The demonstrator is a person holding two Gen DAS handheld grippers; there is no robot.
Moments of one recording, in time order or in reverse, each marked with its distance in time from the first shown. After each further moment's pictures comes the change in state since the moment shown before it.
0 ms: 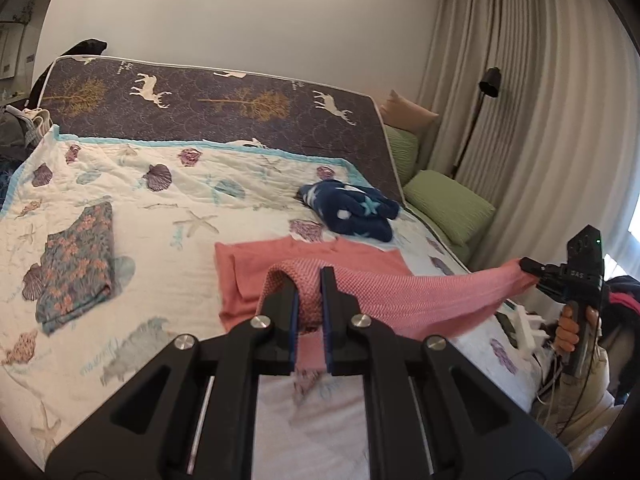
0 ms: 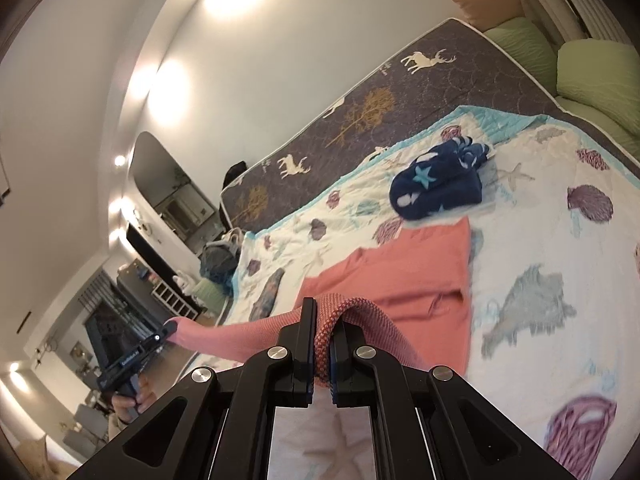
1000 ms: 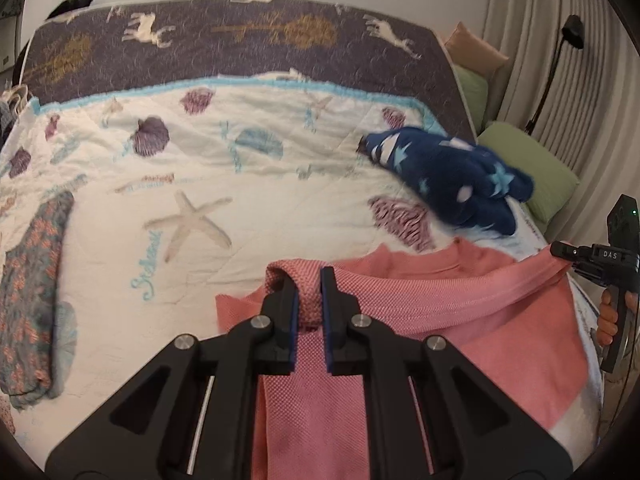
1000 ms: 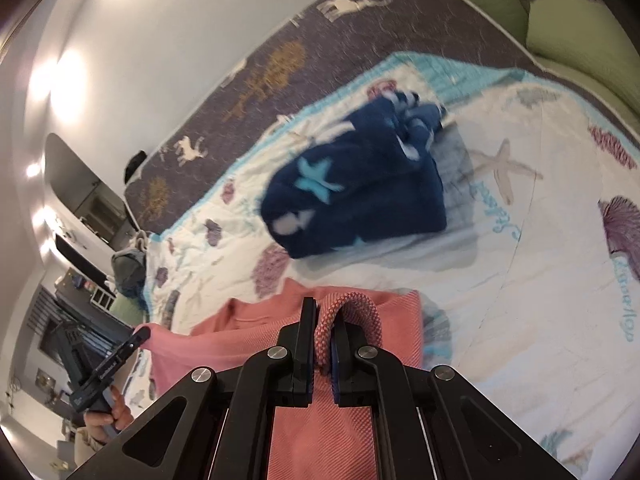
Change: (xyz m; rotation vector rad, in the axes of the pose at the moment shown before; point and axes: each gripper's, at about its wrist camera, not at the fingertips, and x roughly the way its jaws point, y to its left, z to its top) left arm 0.271 0.068 0.027 0.003 0.235 0.155; right arm 0.231 -0.146 0.098 0.113 0.152 -0.253
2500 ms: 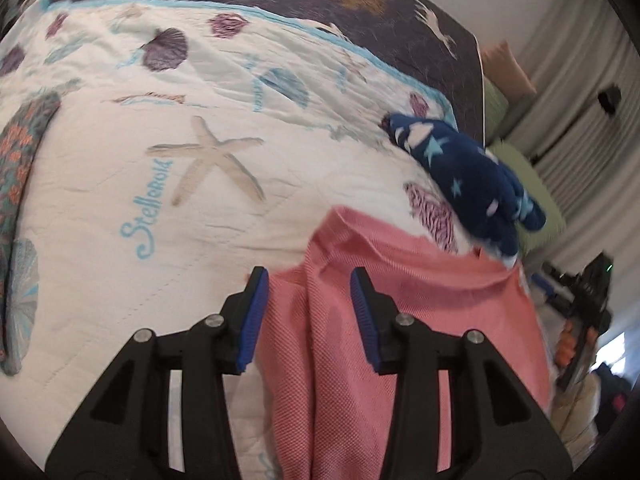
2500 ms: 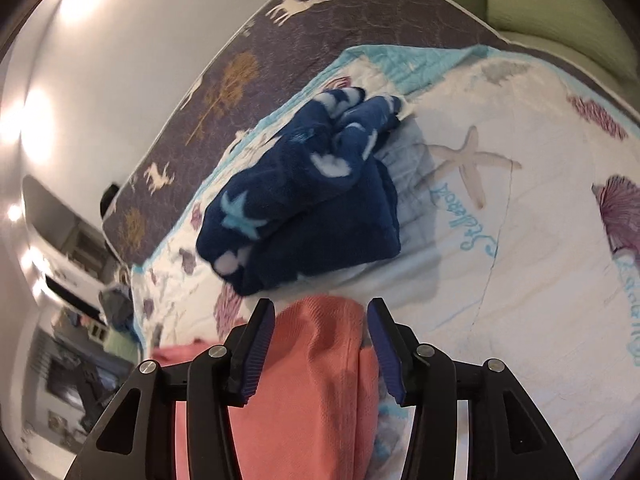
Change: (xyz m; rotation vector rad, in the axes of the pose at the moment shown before) left arm 0.037 0.057 -0.002 -0.212 0.151 -0.119; right arm 0.020 -0.041 0.024 0.110 -0.016 -0.044
